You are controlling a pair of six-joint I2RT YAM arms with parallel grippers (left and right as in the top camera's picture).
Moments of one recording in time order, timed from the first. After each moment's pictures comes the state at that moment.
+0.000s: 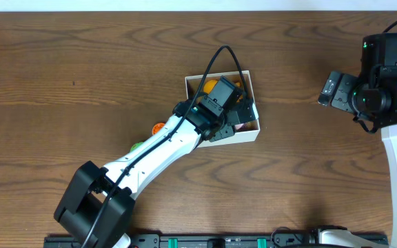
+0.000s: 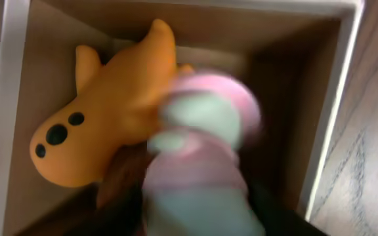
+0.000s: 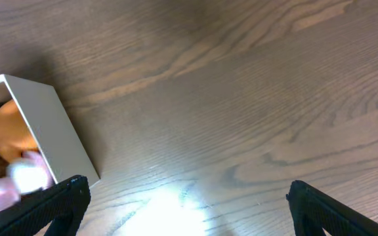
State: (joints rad) left arm -0.72 1.73 1.26 -0.57 -0.01 0.60; right arm 0.01 1.39 1.61 -1.33 0.19 0.39
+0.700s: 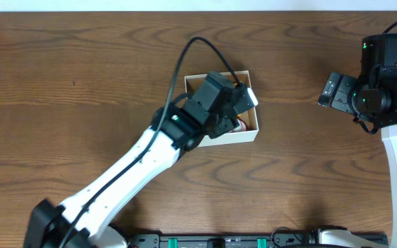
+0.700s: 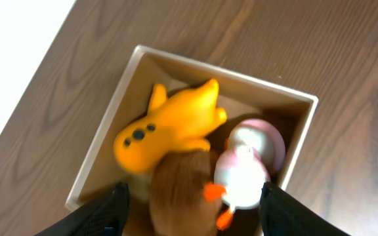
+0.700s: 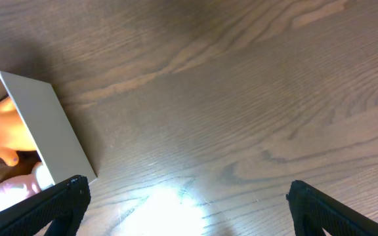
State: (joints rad) left arm -0.72 1.51 1.26 -0.59 -0.02 0.43; right arm 0.01 1.39 1.61 -1.33 0.19 0.39
